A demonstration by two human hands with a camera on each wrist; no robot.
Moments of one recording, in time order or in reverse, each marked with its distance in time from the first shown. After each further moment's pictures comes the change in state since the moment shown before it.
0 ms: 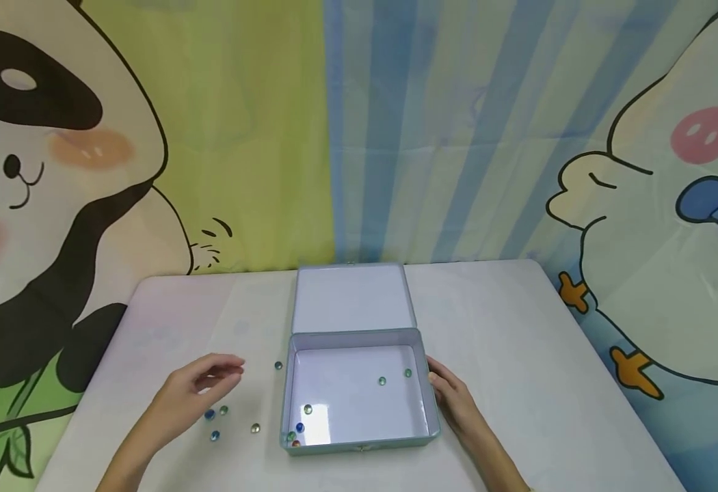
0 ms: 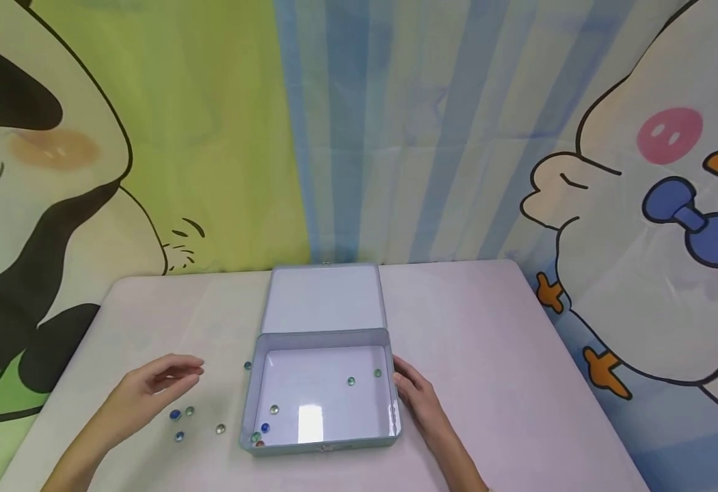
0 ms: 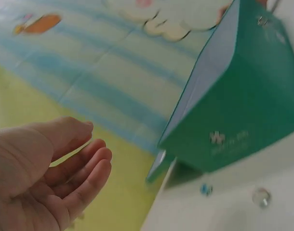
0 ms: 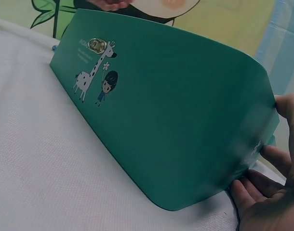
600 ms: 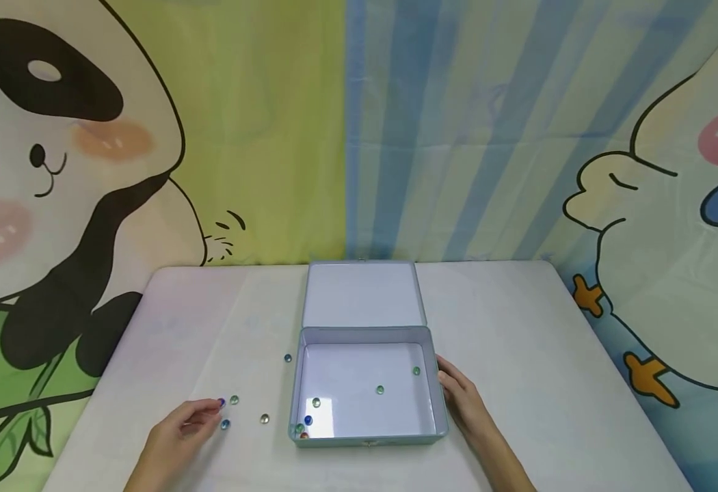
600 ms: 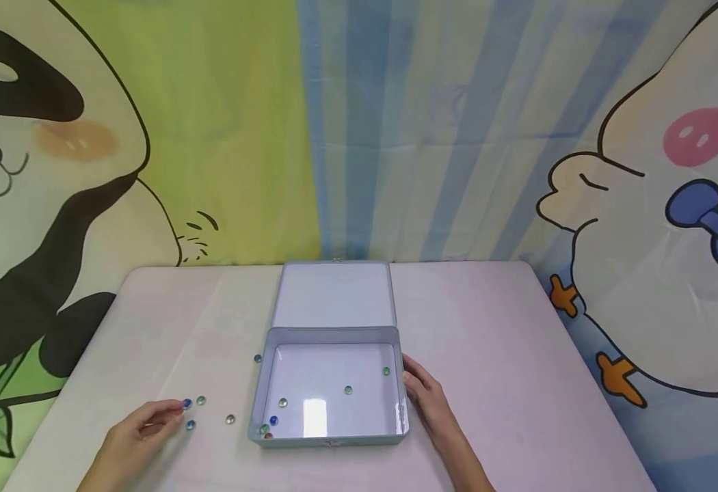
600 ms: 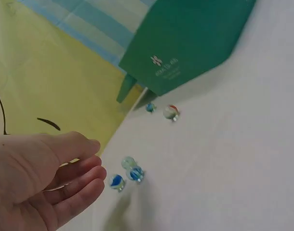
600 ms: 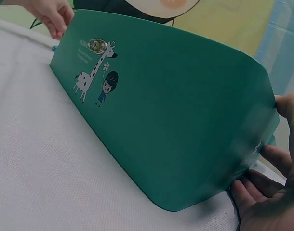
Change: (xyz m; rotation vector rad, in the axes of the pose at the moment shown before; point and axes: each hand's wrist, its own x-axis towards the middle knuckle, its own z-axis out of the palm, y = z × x) left_hand -0.067 -0.060 0.025 0.124 0.162 -0.403; right_hand -0.002 -0.001 0.000 -0.009 -0.033 -0.003
